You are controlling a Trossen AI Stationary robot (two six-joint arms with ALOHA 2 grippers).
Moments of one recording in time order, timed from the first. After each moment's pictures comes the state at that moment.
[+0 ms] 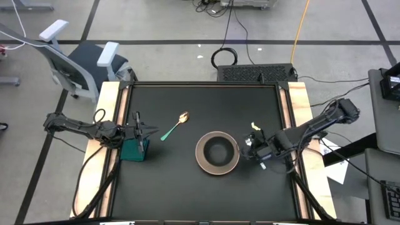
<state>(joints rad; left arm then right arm) -0.21 0.22 0.02 0.26 -0.34 0.42 0.43 1.26 0.89 -1.04 0.30 1.61</state>
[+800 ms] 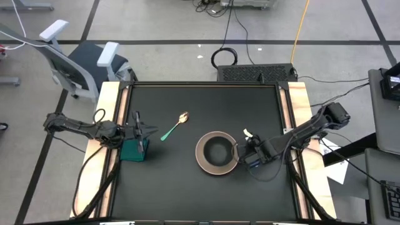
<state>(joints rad) -0.21 0.22 0.02 0.28 -0.34 0.41 0.43 1.46 0.89 -1.06 0.45 1.82</state>
